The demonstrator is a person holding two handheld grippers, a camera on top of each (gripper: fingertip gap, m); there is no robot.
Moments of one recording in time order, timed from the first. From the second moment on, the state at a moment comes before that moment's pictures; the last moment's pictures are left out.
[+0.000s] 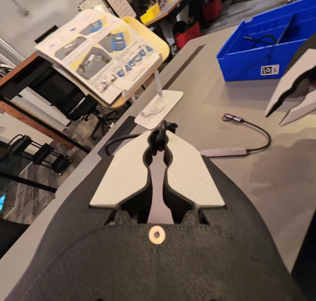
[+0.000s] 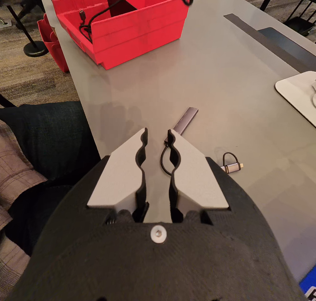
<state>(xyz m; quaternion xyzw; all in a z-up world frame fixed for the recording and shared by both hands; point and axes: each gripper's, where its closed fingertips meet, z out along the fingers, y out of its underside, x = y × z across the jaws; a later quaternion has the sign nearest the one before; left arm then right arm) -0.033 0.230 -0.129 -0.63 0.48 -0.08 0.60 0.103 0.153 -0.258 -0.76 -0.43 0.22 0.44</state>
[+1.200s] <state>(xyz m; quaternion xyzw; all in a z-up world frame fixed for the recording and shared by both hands) -0.001 0.189 -0.333 -0.68 0.64 0.06 0.35 0.107 0.153 -0.262 -0.76 -0.43 0.22 0.44</state>
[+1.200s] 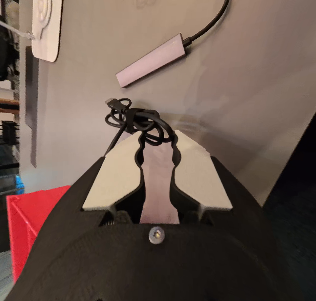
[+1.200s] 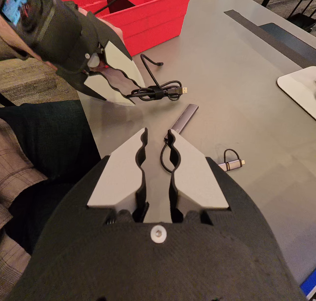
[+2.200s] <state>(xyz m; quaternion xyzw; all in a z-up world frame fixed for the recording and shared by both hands) -0.032 0.239 -0.327 -0.84 0.40 0.02 0.36 0.107 0.151 -0.261 -0.76 -0.43 0.23 0.44</state>
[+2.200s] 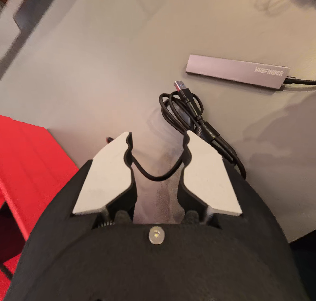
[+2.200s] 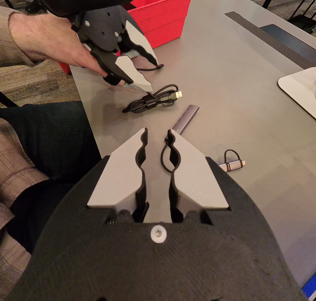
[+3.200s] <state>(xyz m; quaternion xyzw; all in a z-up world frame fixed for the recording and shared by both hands) 0.014 0.219 -0.342 -0.80 0.56 -0.01 0.23 0.110 0.150 -0.266 -0.76 -0.42 0.23 0.43</state>
